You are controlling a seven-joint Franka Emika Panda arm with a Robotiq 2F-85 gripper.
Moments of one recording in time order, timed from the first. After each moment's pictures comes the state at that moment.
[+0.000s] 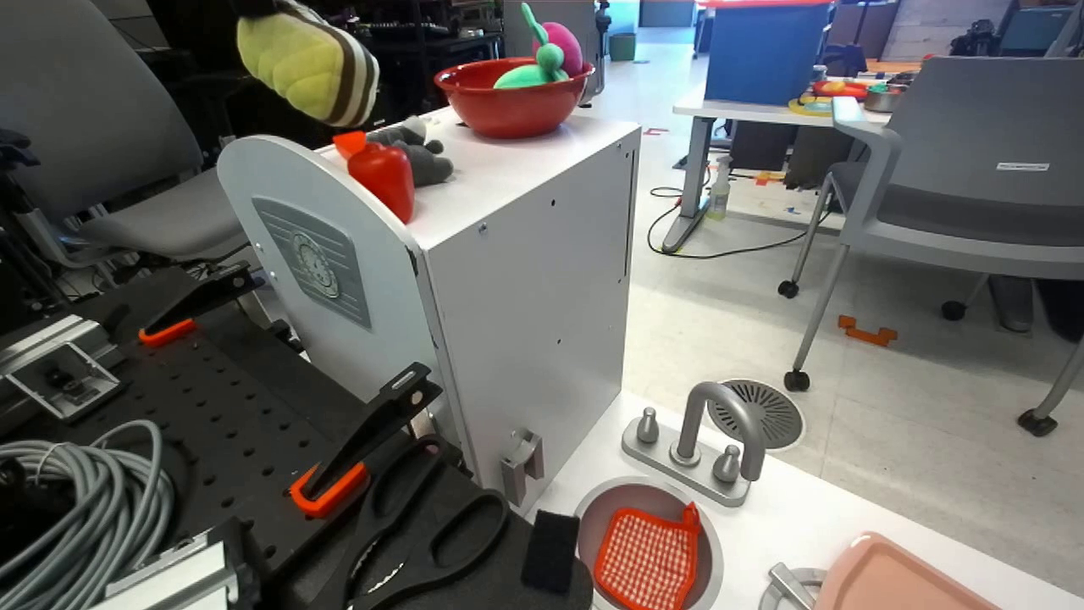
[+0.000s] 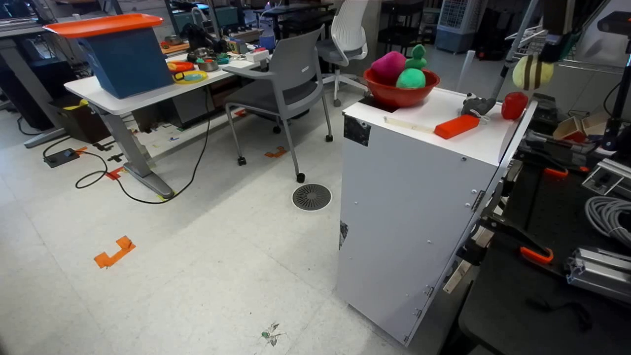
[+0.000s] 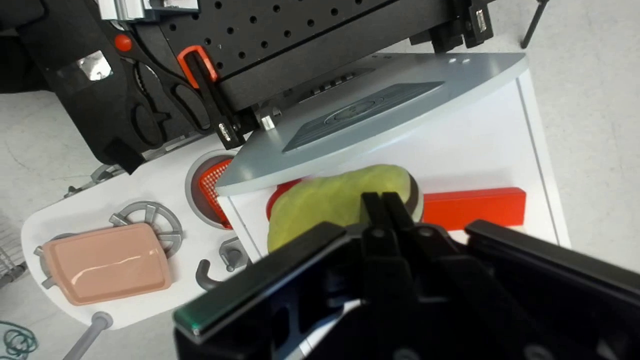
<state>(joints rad) -0.06 -0.40 0.02 -2.65 0.02 2.24 0.29</state>
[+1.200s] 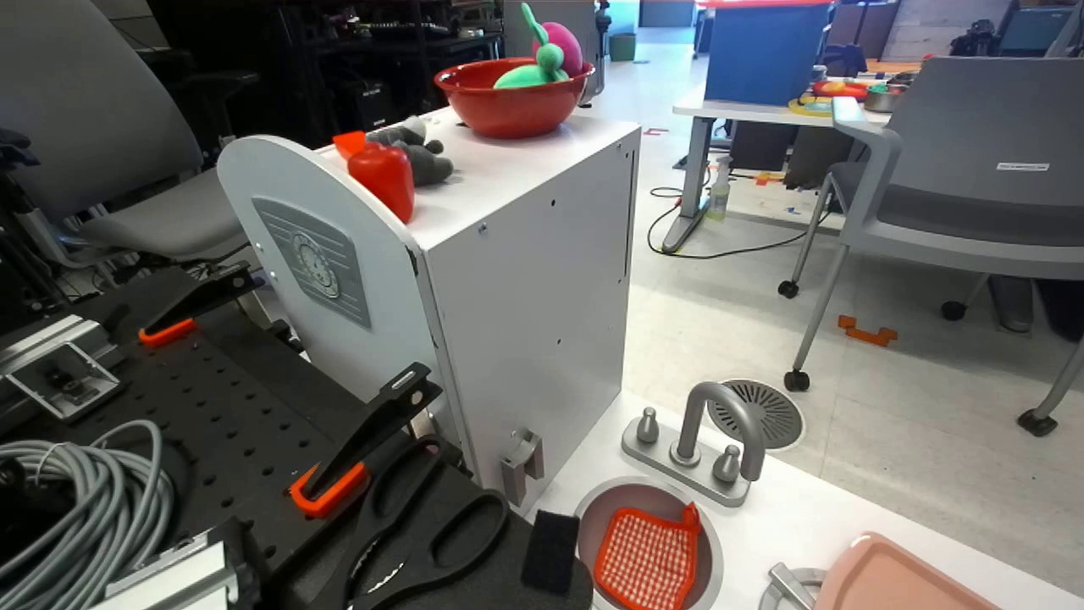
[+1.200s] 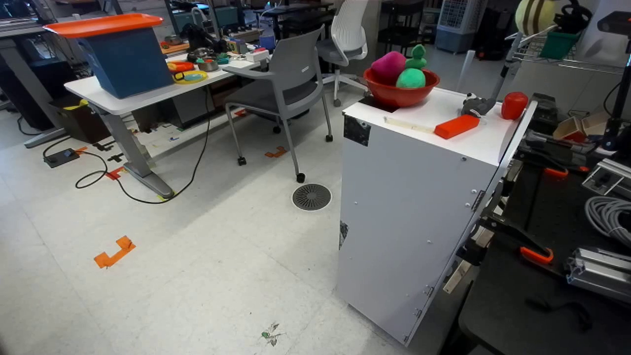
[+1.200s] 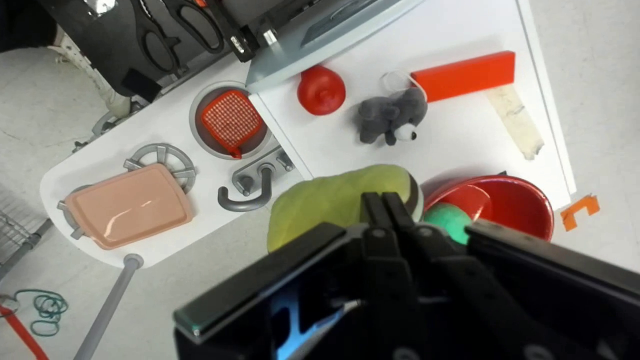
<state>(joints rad) -0.14 -0.48 -0.05 -2.56 0.05 2.23 0.26</state>
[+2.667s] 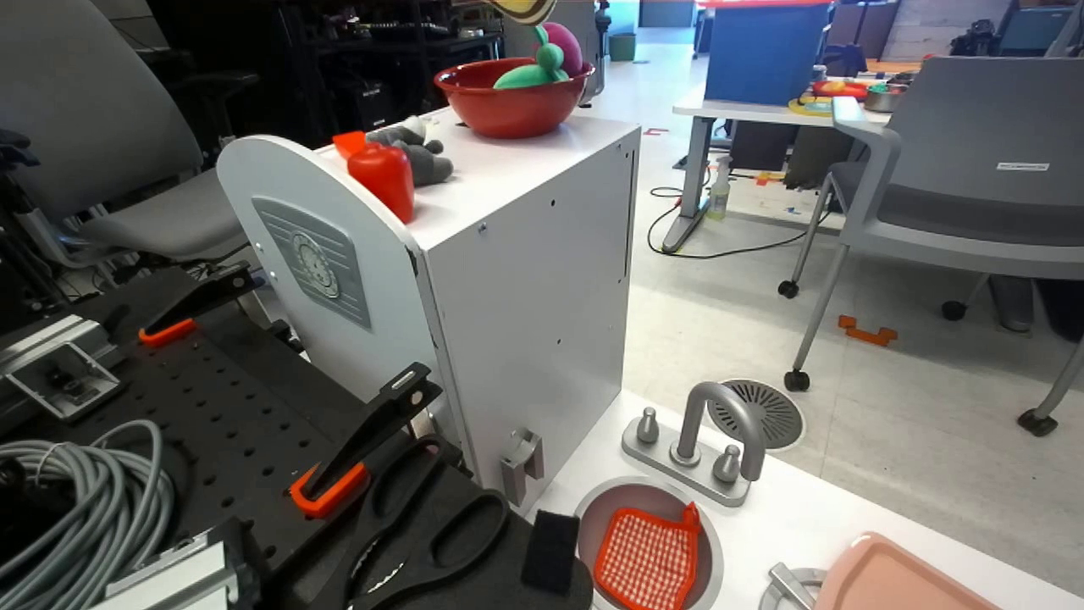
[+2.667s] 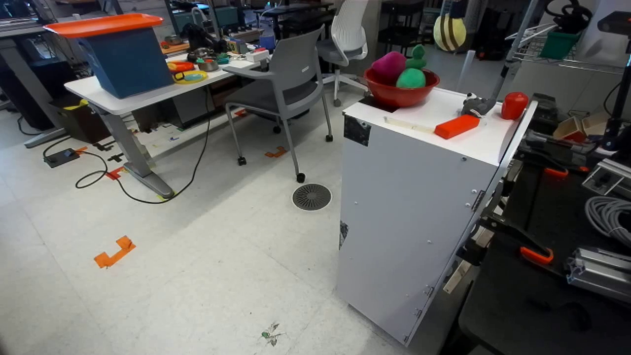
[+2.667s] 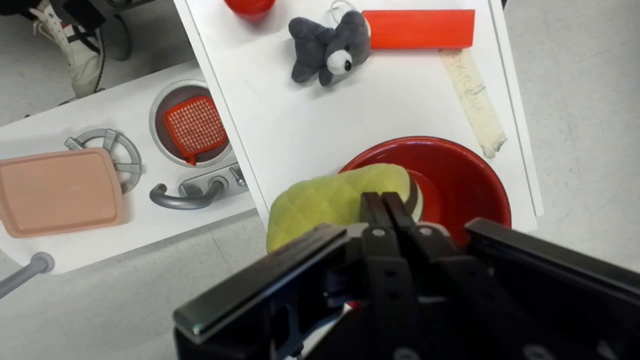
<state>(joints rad) -0.03 0.11 -0.06 -1.95 0.07 1.96 0.14</state>
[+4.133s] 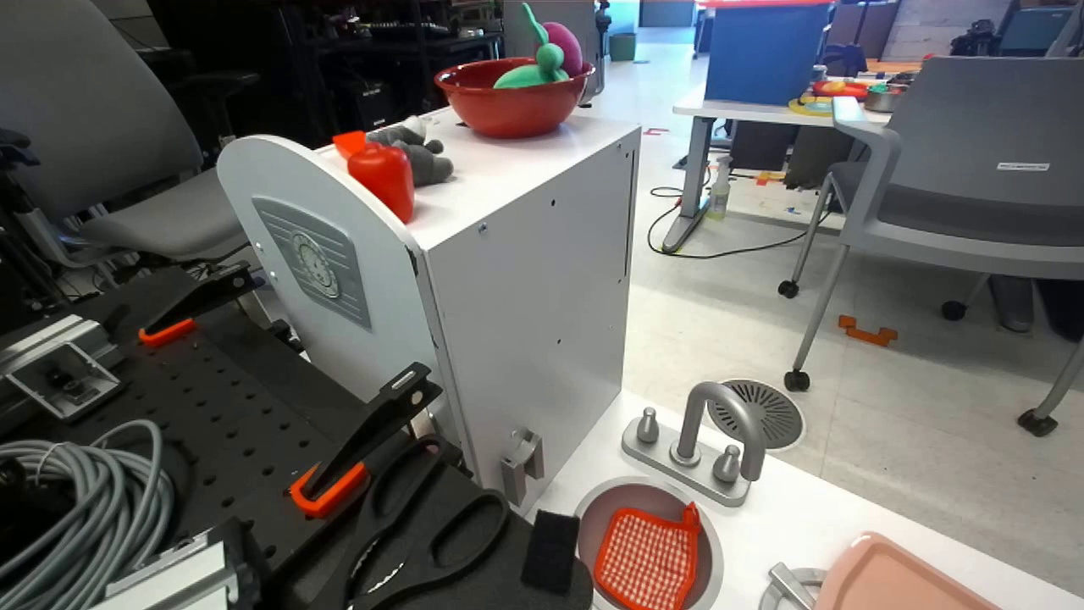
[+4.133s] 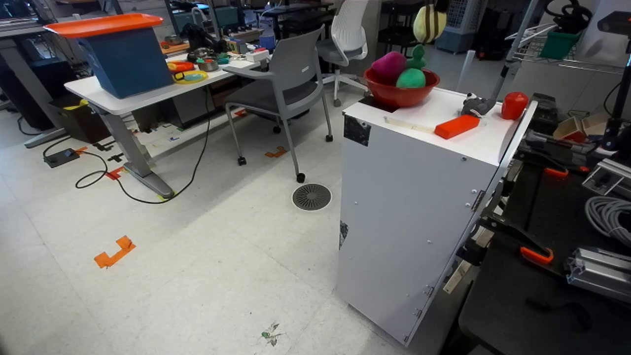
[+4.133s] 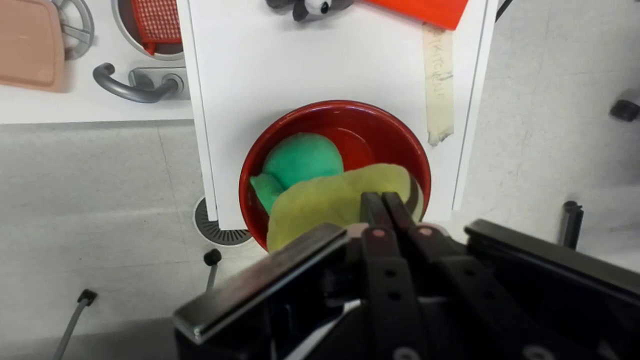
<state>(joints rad) 0.00 0.00 -0.02 -2.11 0.07 2.20 -0.11</state>
